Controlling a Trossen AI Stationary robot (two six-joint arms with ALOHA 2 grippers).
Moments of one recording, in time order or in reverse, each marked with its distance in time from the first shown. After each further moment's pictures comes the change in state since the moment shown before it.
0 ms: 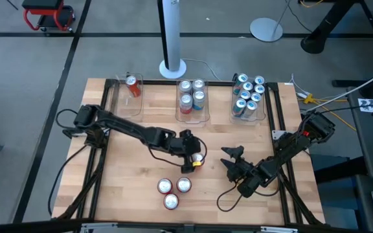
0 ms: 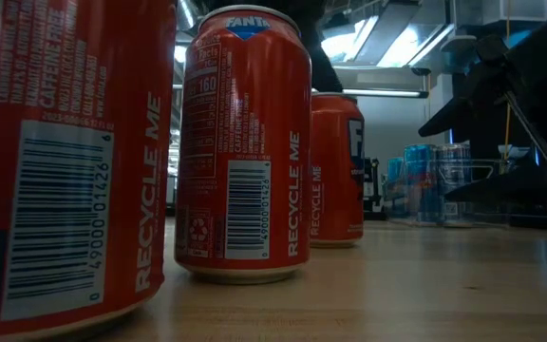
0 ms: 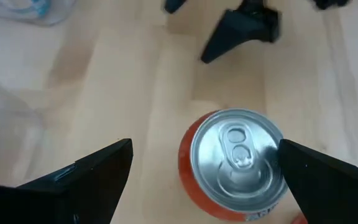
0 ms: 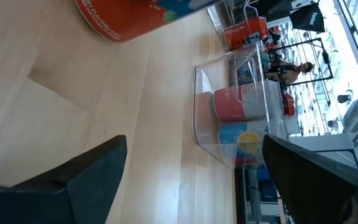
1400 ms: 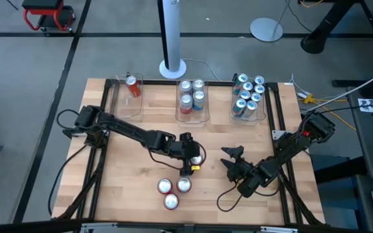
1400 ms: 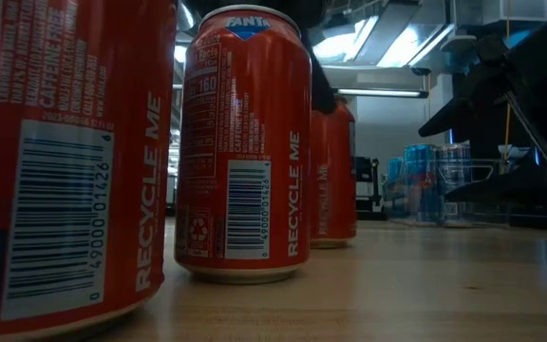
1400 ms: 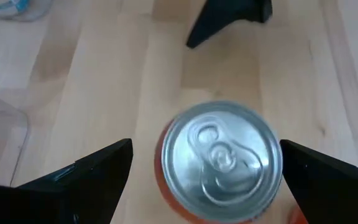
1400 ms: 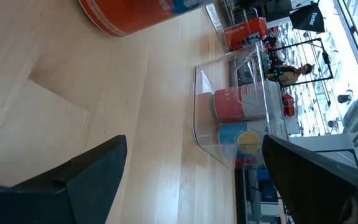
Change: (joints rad) left arm -0.027 0.017 -0.024 0.027 -0.004 0.034; right arm 0.000 0.000 0.000 0.003 -0.001 -0.001
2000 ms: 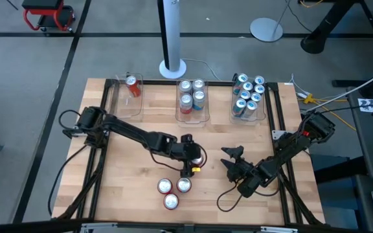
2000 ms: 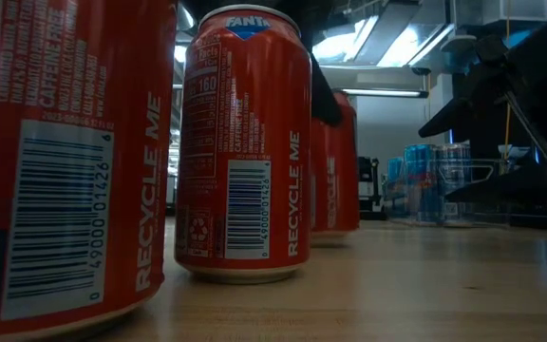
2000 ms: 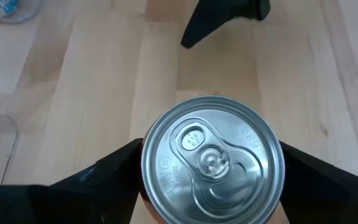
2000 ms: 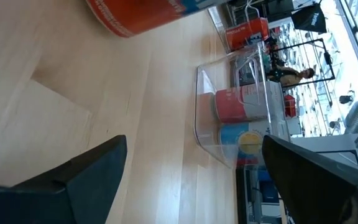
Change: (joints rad) left arm 0.001 0.028 0.000 0.038 0.005 0.018; right arm 0.000 0.000 0.000 0.000 -0.006 -0.001
